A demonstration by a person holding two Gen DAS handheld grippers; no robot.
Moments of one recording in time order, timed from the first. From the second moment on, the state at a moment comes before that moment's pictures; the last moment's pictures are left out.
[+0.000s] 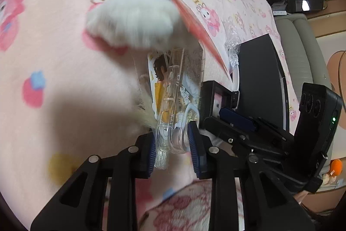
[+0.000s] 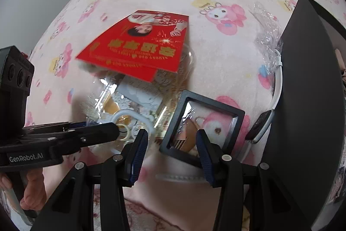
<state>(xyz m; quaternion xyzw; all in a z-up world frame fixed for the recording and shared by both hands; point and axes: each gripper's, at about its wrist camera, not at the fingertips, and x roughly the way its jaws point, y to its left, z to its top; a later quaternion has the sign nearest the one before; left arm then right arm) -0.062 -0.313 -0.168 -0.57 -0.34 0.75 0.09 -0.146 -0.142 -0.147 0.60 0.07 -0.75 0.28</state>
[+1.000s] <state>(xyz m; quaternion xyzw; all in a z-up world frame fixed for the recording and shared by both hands) 0.004 -0.352 -0.181 -0.55 -0.36 0.75 0.00 -0.142 -0.193 -0.181 0.60 0.11 -0.73 0.31</state>
